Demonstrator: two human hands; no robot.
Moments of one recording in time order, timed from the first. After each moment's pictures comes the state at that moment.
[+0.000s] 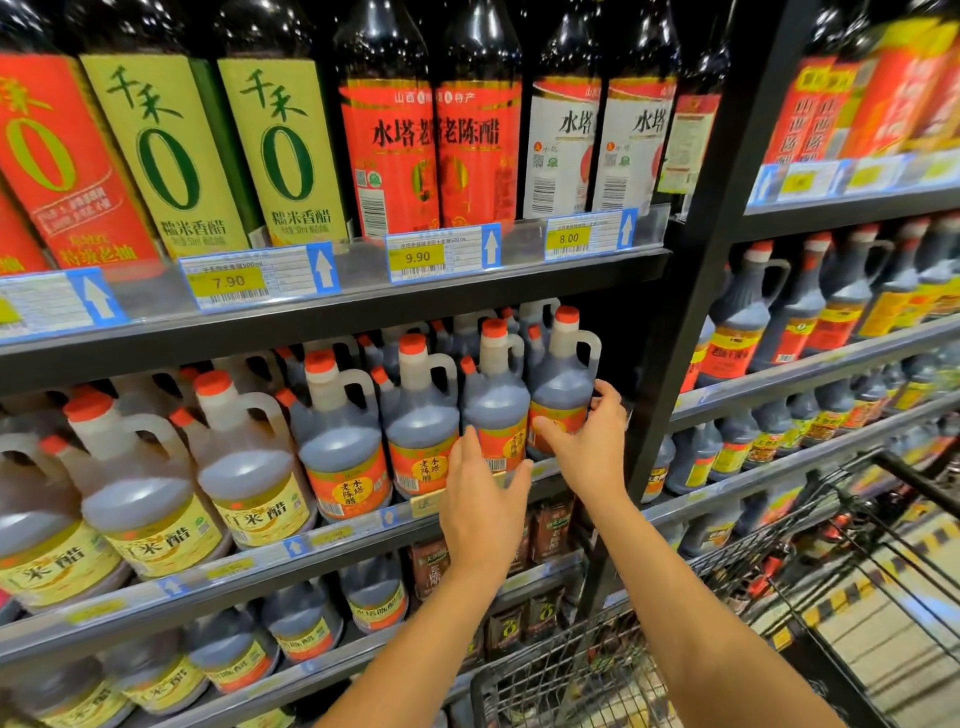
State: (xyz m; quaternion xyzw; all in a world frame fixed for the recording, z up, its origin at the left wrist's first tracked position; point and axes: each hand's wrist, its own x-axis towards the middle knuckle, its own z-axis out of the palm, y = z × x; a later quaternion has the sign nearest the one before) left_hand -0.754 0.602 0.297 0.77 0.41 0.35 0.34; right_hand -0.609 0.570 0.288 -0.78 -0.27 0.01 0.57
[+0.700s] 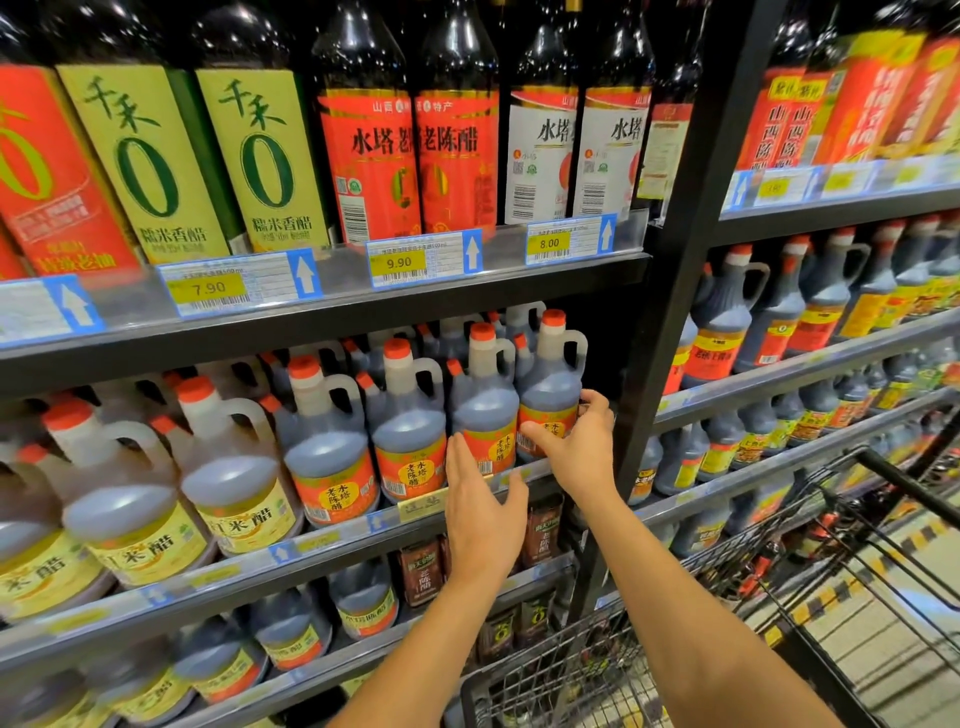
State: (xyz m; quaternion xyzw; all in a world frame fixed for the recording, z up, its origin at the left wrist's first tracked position) left_hand -0.747 0.590 0.285 0.75 0.39 0.34 0.42; right_hand -0.594 0.569 0.279 -0.79 -0.27 0.04 0.55
